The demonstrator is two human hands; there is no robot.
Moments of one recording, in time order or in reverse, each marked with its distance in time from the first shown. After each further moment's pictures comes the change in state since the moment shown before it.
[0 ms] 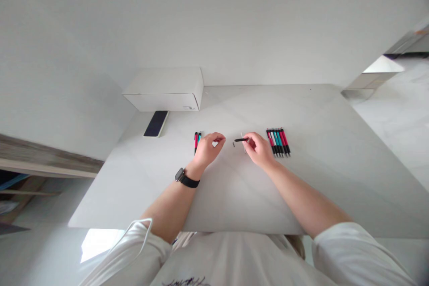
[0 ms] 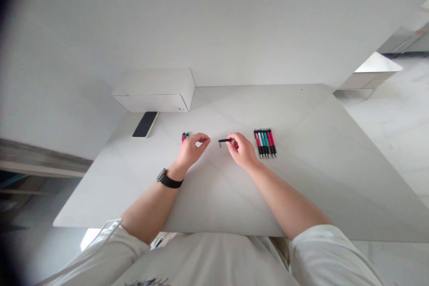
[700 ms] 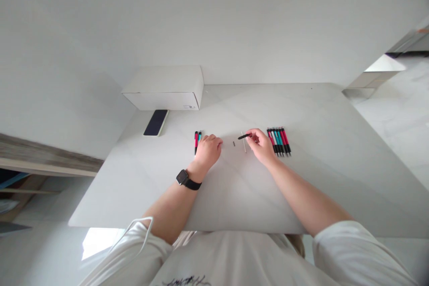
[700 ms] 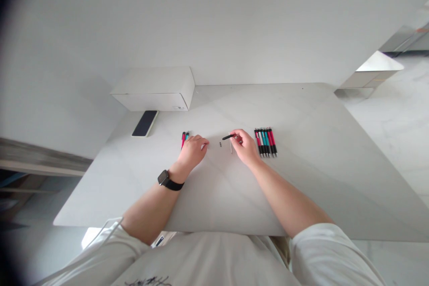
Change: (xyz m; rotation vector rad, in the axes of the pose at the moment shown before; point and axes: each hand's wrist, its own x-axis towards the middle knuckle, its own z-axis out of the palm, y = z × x) left_hand -0.007 -0.010 0.003 0.570 -0.146 0.039; right_hand 0.007 0.021 0.005 0.212 0.033 0.216
